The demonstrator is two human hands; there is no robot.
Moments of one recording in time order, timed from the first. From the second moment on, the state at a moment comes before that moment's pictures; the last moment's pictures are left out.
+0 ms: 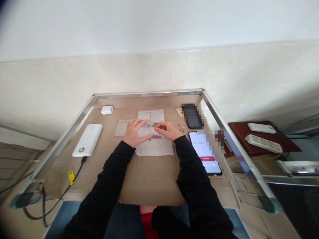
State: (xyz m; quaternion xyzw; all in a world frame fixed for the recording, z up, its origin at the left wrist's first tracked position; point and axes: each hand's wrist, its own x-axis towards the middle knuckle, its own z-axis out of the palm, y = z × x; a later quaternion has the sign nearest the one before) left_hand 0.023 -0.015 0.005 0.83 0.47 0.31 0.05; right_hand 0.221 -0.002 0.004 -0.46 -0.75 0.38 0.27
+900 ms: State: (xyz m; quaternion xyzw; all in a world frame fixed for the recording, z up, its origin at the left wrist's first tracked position) left_hand 0.026 -0.008 -0.018 0.86 0.40 0.27 0.14; right_hand 0.233 -0.006 -0.001 -0.51 -0.81 0.28 0.09
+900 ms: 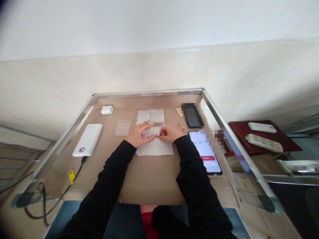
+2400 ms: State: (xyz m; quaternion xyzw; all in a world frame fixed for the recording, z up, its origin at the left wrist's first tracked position) left_hand 0.025 -0.011 -0.012 0.85 0.42 0.26 0.19; right_hand 0.228 -0.006 -0.006 -0.49 -0.82 0.29 0.10
